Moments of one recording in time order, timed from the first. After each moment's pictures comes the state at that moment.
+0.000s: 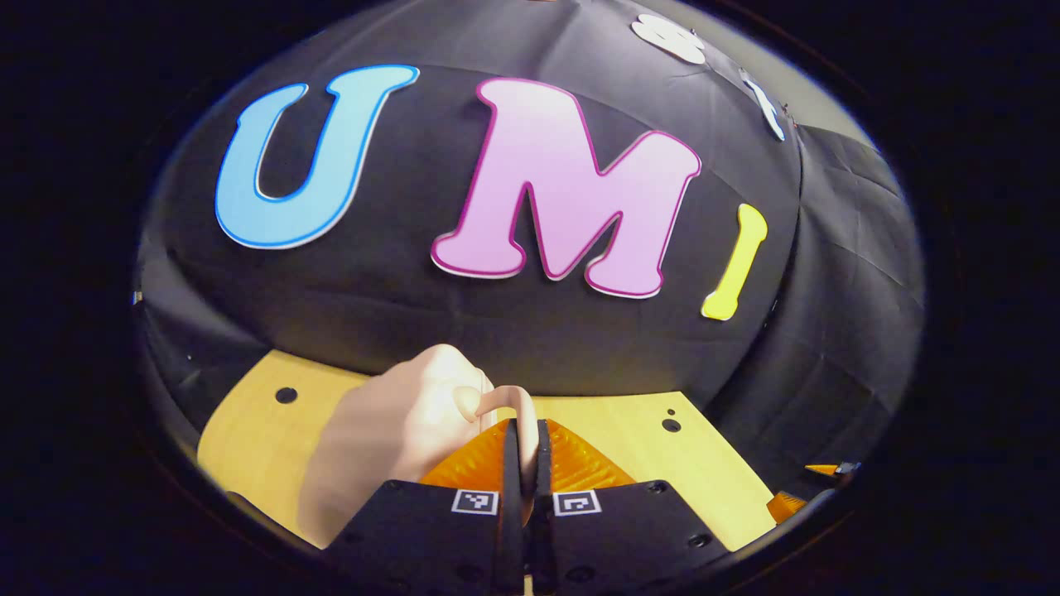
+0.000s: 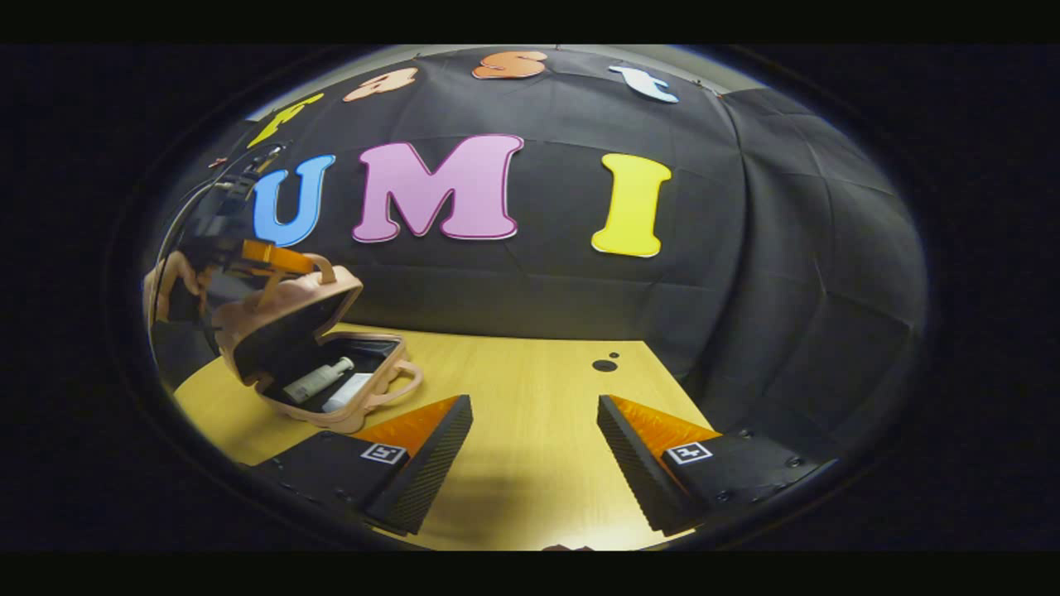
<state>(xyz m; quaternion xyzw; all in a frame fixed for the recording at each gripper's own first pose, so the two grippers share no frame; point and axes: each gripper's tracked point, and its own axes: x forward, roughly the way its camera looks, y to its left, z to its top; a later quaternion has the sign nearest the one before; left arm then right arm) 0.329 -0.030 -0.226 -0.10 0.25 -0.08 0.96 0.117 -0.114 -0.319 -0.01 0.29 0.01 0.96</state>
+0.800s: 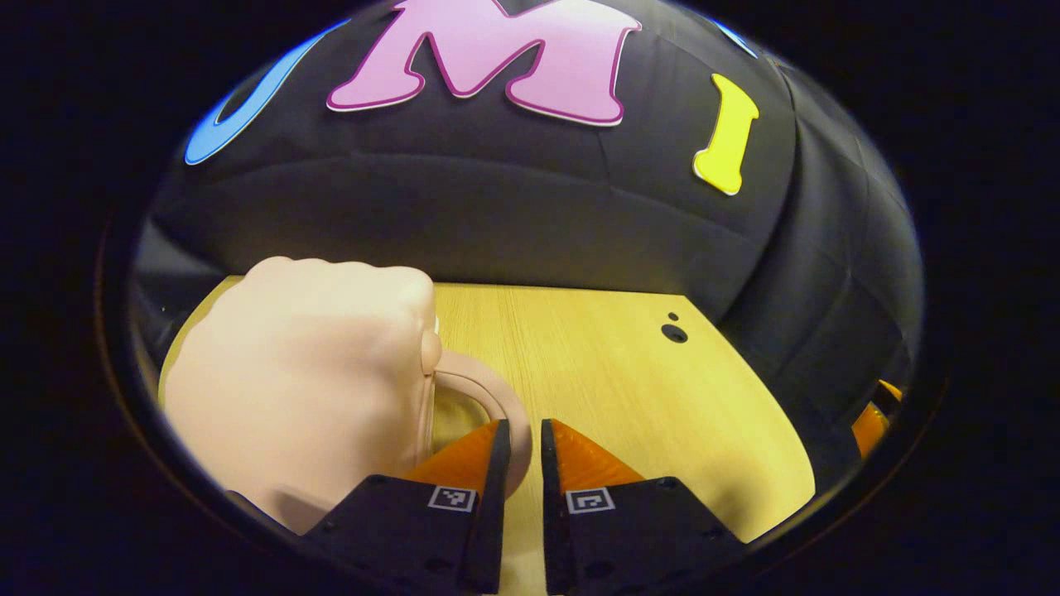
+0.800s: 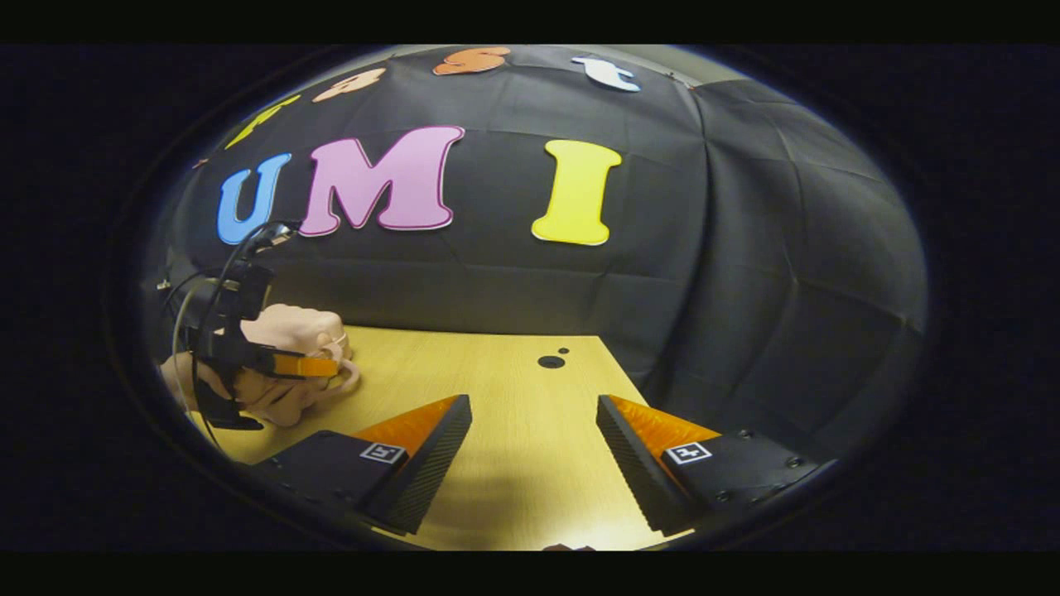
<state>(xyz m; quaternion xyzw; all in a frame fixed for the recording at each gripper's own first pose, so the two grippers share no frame) 0.305 -0.143 -0.359 -0.09 0.33 -0.09 0.93 0.121 -0.183 -0.331 0.01 0.30 -0.05 0.95</state>
